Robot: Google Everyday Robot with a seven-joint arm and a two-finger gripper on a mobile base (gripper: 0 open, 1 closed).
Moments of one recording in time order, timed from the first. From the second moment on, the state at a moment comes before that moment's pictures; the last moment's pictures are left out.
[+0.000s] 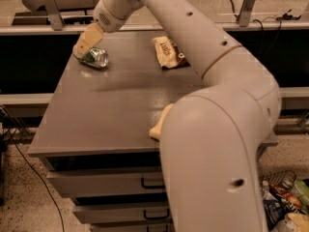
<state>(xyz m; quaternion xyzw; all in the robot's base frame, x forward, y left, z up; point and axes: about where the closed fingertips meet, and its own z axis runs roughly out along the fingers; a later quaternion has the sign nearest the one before) 0.755 0.171 0.931 -0.54 0.75 0.17 0.33</state>
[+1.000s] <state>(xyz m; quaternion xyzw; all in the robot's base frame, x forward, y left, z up) 0.798 0.215 0.867 -0.51 0.81 0.11 0.27</state>
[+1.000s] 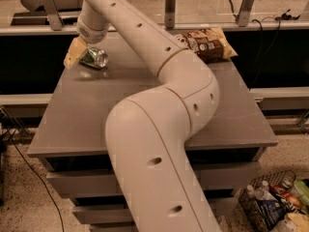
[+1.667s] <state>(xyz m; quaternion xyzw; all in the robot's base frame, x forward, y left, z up) 0.812 0.218 0.835 -0.53 0.82 0.05 0.23</state>
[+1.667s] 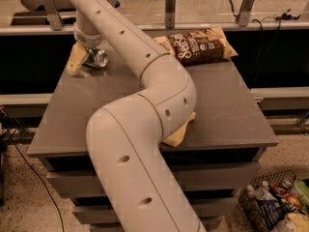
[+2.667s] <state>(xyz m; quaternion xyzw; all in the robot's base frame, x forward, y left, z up) 0.815 0.214 0.833 -0.54 0.82 0.02 0.20</state>
